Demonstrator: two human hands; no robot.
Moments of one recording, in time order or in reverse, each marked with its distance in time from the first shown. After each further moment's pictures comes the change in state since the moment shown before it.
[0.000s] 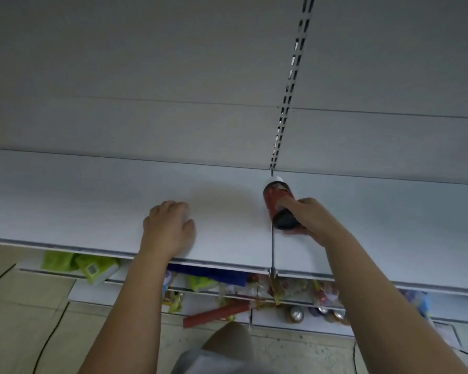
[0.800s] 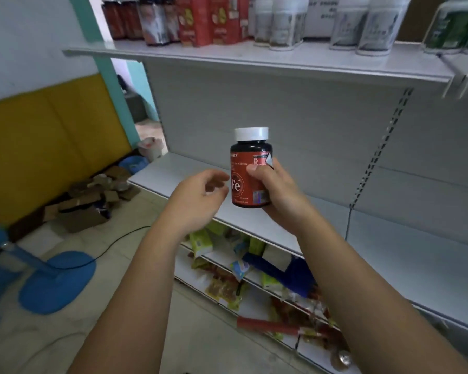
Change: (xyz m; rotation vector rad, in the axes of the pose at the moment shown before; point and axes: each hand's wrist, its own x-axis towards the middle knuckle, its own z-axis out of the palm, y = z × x) left_hand -0.283 -0.032 -0.244 -0.568 0.405 -0.067; right_hand -0.302 -0.129 0.181 0.290 -0.703 -0.642
